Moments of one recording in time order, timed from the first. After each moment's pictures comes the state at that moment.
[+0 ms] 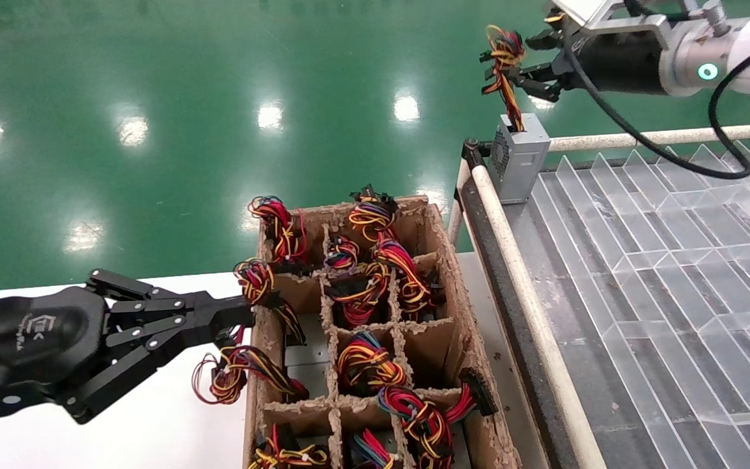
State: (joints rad) left arm -1.07 0.53 0.42 -1.20 0.59 1.38 -0.09; right arm 2.07 -1.19 -0.47 0.02 -1.66 -0.86 -0.29
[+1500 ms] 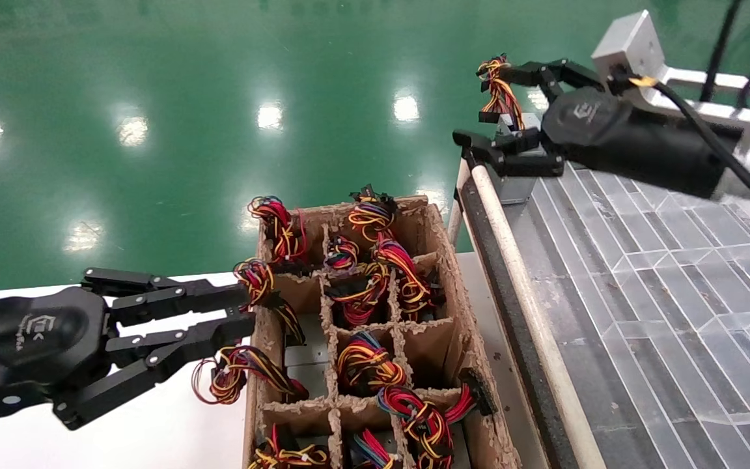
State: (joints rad) left arm -1.07 0.53 0.42 -1.20 0.59 1.38 -0.09; right arm 1.57 -0.89 -0.35 0.69 -1.15 -1.24 -0.09
